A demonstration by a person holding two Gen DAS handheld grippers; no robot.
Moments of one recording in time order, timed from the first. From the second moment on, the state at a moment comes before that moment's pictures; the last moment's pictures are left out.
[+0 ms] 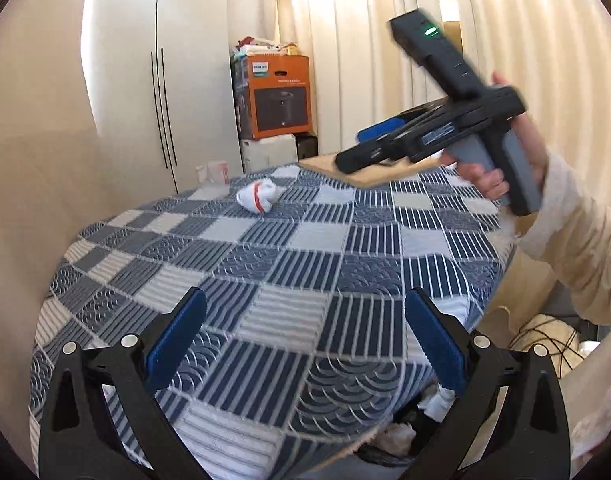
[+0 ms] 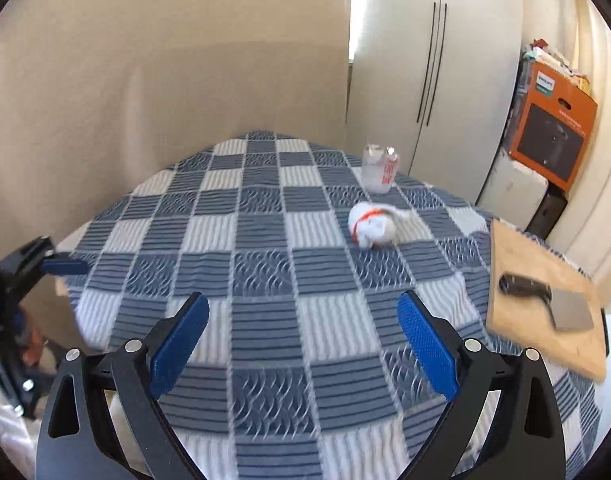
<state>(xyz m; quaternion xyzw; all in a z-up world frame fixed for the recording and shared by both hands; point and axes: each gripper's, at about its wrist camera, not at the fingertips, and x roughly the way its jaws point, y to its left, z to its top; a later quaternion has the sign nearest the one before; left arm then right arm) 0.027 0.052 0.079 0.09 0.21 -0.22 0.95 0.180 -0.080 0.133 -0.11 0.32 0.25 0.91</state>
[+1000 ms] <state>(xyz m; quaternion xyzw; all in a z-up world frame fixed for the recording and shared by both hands) 0.128 0.088 0.082 0.03 0.27 -0.15 0.95 0.385 -0.077 0.054 -0.03 0.46 0.23 0.86</state>
